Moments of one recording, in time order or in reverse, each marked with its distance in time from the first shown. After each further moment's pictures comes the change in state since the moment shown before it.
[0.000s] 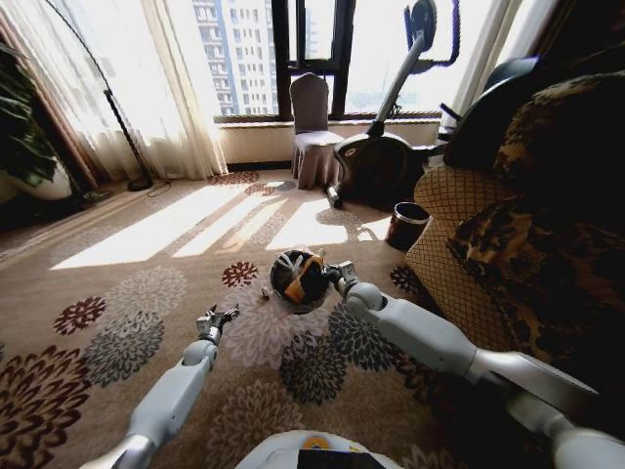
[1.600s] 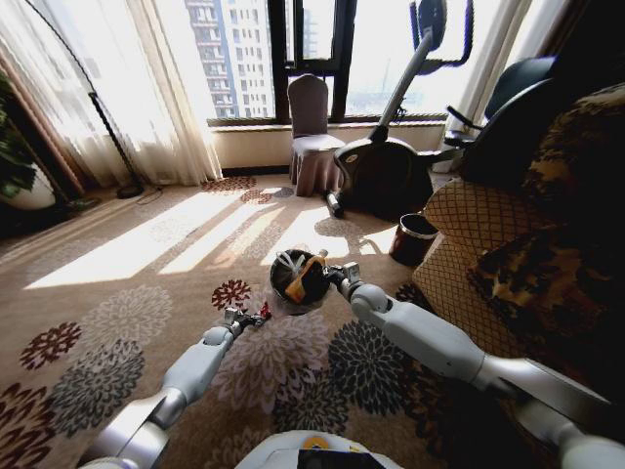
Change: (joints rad) left arm -0.268 -0.102 0.203 0.392 0.153 0.085 0.292; right arm -0.043 -0.042 0.033 0.059 0.026 0.019 -0.033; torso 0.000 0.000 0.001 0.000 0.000
